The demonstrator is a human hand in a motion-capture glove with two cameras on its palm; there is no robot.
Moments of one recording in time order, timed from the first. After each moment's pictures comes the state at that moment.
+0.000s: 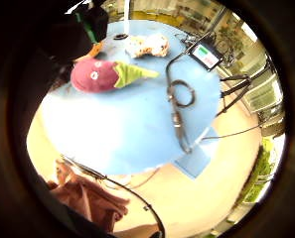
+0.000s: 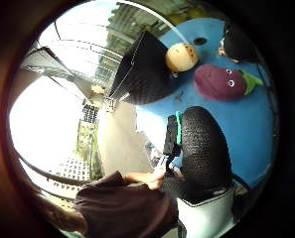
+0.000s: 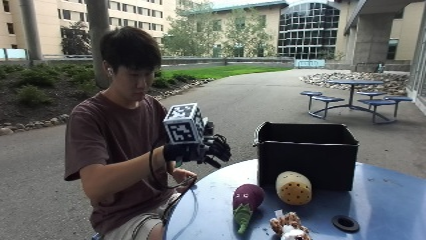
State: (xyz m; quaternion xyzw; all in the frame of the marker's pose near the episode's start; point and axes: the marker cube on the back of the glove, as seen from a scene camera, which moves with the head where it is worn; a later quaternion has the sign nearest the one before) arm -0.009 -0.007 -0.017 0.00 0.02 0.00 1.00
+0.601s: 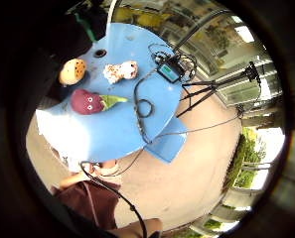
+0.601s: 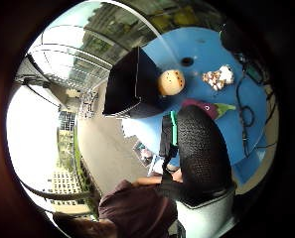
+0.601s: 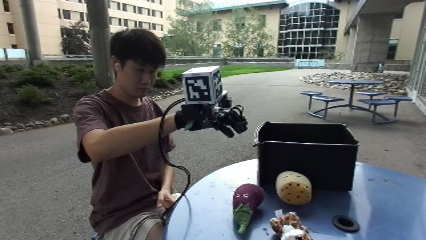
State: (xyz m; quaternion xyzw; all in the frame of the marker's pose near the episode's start) arm -0.020 -0.062 -0.091 -0.01 0.14 0.07 0.99
